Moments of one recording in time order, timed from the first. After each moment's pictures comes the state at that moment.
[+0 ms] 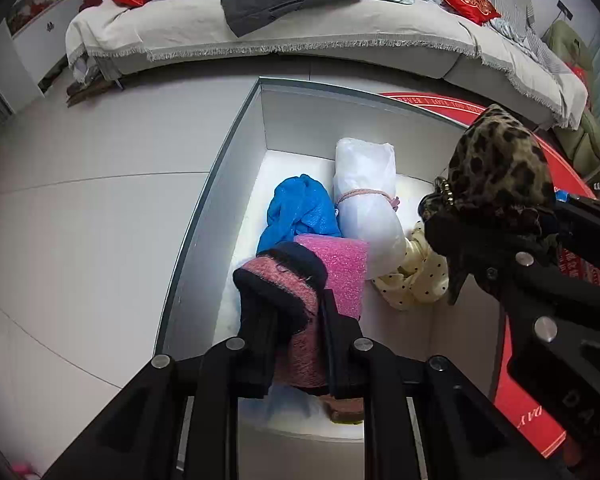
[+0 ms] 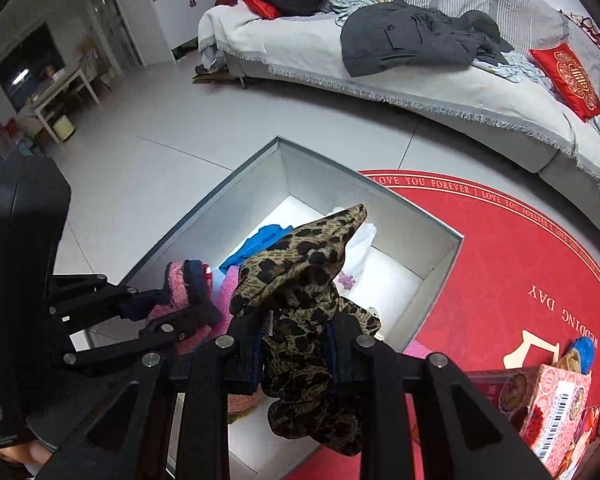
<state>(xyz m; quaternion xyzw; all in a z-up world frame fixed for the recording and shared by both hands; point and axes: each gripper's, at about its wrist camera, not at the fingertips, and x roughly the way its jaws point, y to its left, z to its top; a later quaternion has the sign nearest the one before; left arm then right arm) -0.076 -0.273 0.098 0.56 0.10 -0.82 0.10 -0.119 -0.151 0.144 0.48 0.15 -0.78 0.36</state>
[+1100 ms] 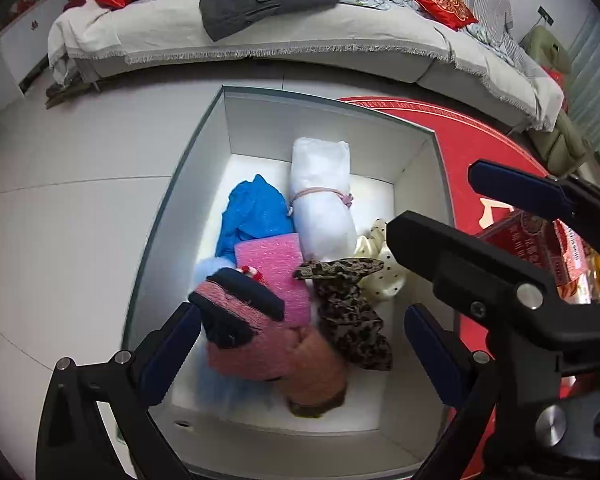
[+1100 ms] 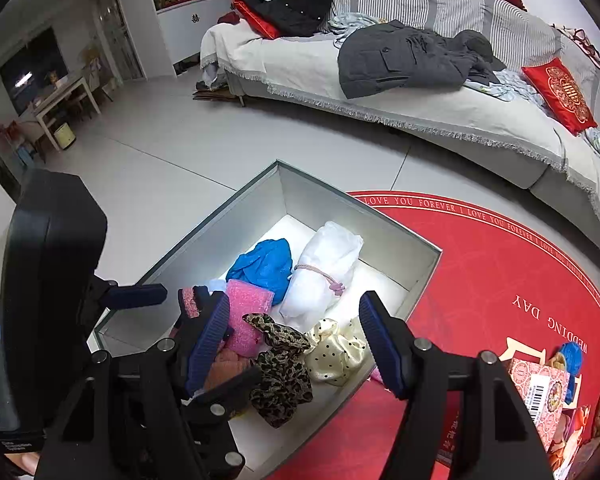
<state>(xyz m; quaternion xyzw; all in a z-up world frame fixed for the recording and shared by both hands) -0.068 -0.261 0.110 0.54 0.13 -0.83 0.05 -0.103 -0.135 0.166 0.45 0.15 -0.80 0.36</state>
